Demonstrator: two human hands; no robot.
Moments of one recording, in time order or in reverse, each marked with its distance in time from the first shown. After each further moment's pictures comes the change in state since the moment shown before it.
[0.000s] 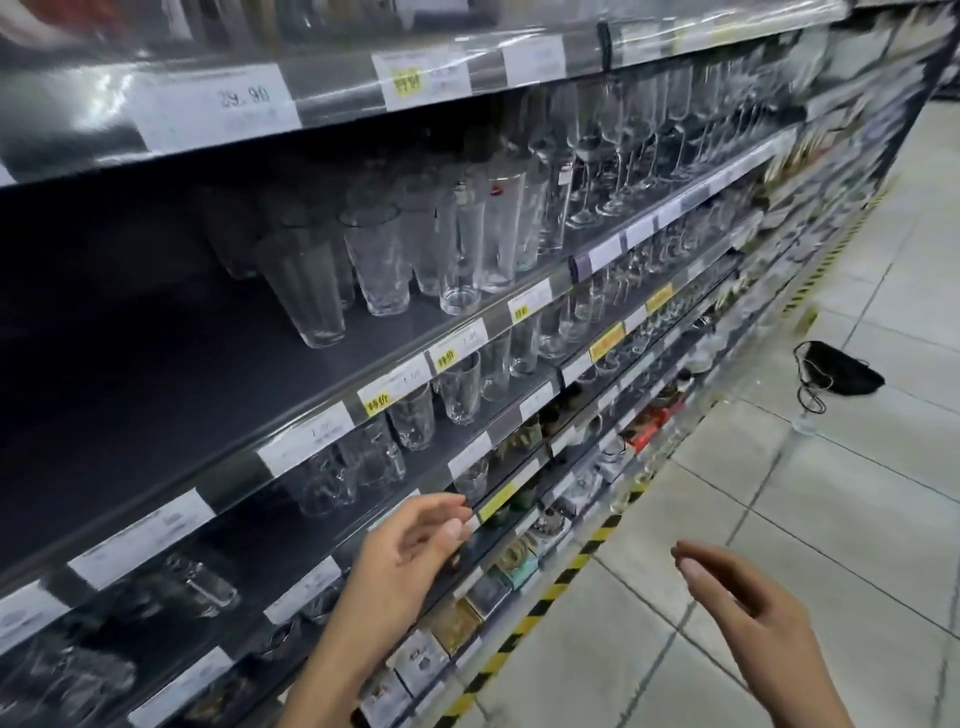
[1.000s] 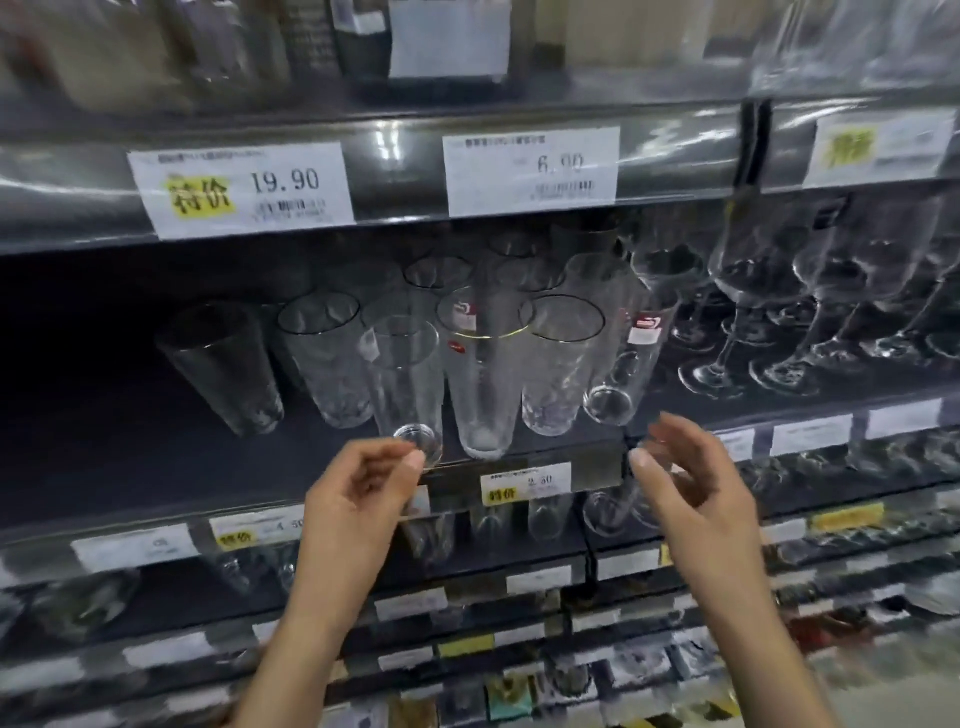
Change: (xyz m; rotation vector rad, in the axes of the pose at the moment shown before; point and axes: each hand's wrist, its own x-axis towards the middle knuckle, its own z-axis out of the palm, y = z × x) left_hand 0.258 0.102 0.103 -0.089 0.929 0.048; right_hand 0.419 -0.149 0.060 0.105 -0.500 -0.357
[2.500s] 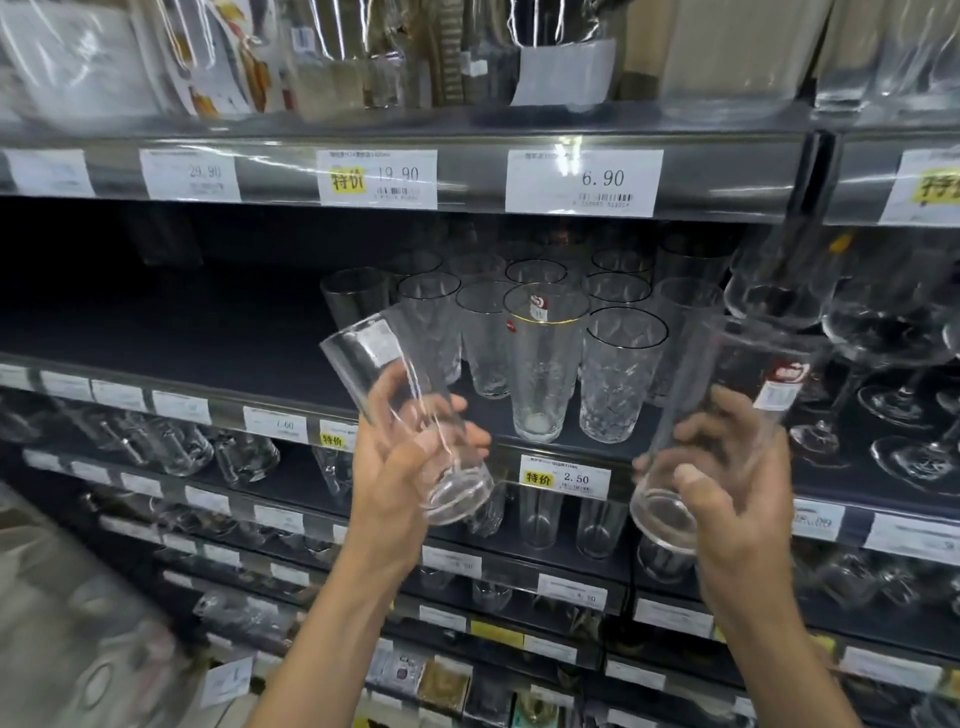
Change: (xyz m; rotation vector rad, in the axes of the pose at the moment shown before) left_hand -0.052 0.031 0.032 -0.543 0.116 0.184; right_hand 0.022 -0.024 -0.021 0.413 -0.418 -0.286
